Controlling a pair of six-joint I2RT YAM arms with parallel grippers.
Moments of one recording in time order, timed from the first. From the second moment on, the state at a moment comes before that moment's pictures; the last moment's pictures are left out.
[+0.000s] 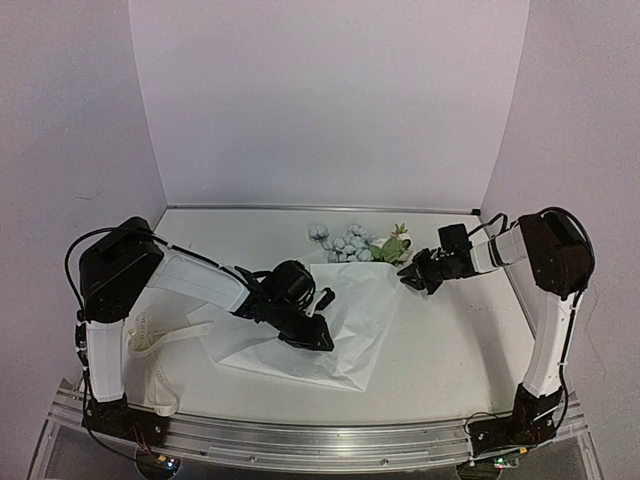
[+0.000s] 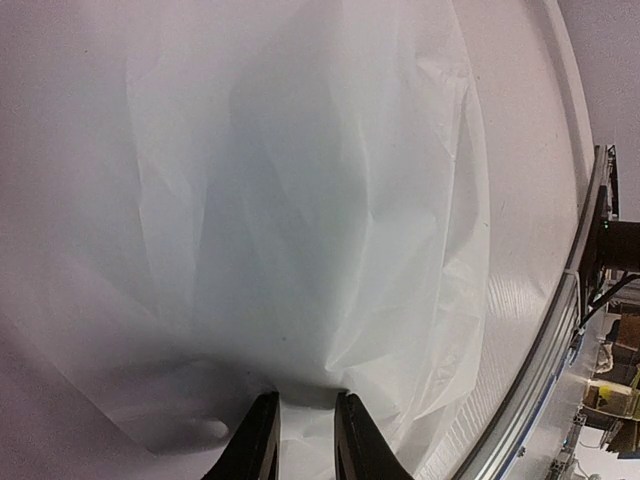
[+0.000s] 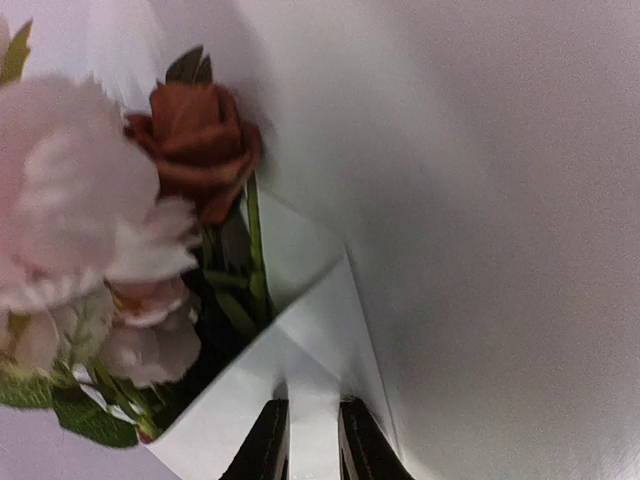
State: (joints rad) left arm -0.96 2.01 1.16 -0.11 0.41 -0.57; right arm 0.24 2.03 1.08 0.12 -0.46 1.15
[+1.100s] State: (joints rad) left arm -0.95 1.90 1.19 -0.20 0.36 -0.63; right arm 0.69 1.48 0.86 -0.30 -0.39 0.87
